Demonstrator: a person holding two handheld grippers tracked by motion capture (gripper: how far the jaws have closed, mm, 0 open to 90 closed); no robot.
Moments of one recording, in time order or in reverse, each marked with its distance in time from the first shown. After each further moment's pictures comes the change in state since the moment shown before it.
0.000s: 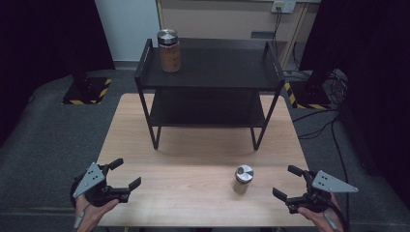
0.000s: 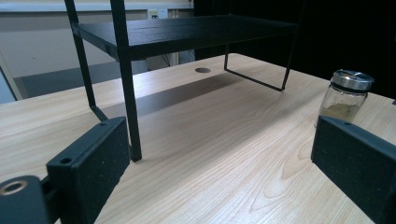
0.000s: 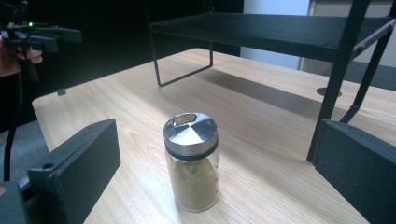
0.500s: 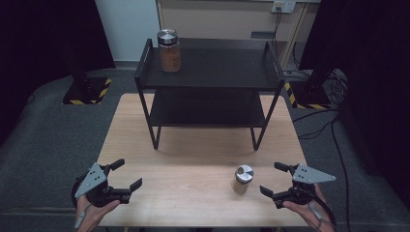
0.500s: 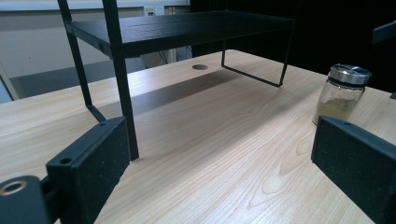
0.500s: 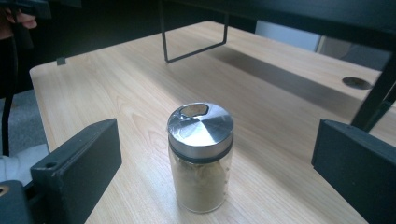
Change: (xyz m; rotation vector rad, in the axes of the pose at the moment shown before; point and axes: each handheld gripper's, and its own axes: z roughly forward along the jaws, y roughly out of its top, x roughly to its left) left arm -0.001 0.002 0.002 0.012 -0.013 0.016; right arm -0.004 0.020 0.041 0.119 0.052 -0.054
